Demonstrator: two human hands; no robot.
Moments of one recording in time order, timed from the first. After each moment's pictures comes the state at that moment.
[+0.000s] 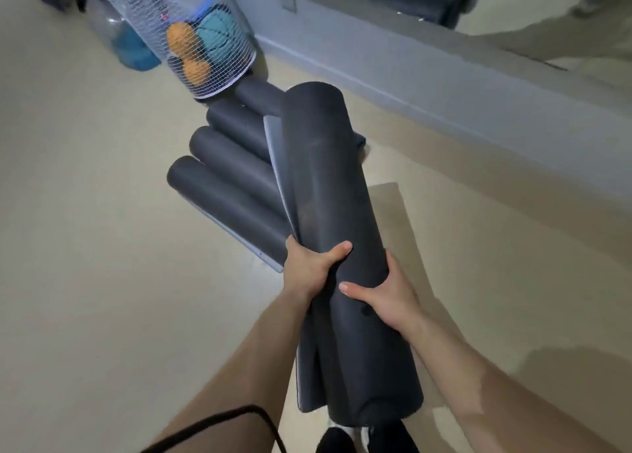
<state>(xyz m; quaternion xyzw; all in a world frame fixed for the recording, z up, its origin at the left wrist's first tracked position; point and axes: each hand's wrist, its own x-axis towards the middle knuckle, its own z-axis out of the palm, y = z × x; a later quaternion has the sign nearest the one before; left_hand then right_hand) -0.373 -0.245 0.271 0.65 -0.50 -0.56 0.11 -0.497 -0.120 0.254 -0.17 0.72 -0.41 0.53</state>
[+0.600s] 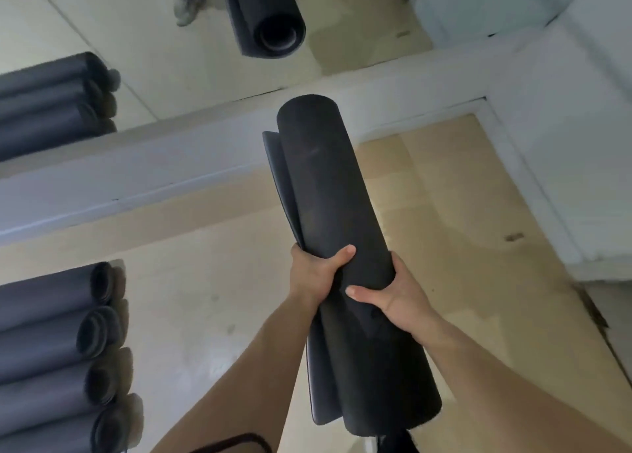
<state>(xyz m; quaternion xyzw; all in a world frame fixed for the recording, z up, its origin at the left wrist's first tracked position) -0.812 0.109 0.252 0.37 -0.68 -0.61 -0.16 -0.804 0.285 0.258 0.15 0.77 -0.53 0.31</state>
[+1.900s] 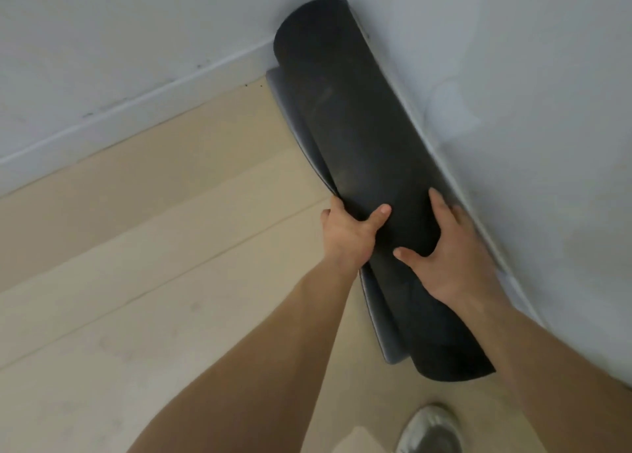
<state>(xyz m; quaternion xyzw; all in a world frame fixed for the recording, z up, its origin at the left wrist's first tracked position) -1.241 0.660 -0.192 0.27 -0.74 -0.57 -0.24 -1.195 0.802 -0.135 0.19 0.94 -0.22 0.21</state>
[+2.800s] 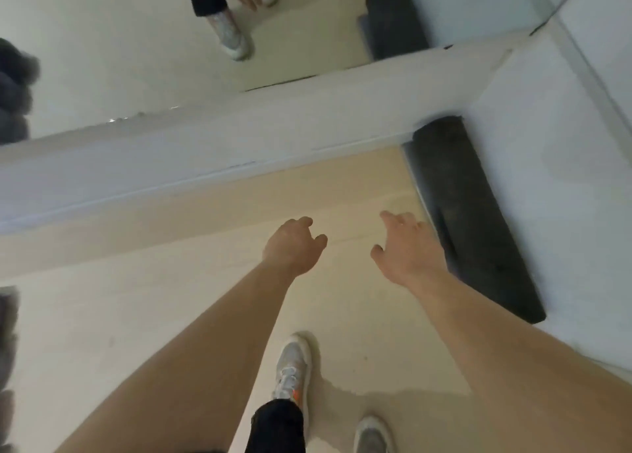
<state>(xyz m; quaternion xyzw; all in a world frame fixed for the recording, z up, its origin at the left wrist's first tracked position) -1.123 0.319 0.148 0.20 -0.89 -0.26 -0.31 -1.144 0.511 0.174 -0.04 0.95 -0.08 0.29</state>
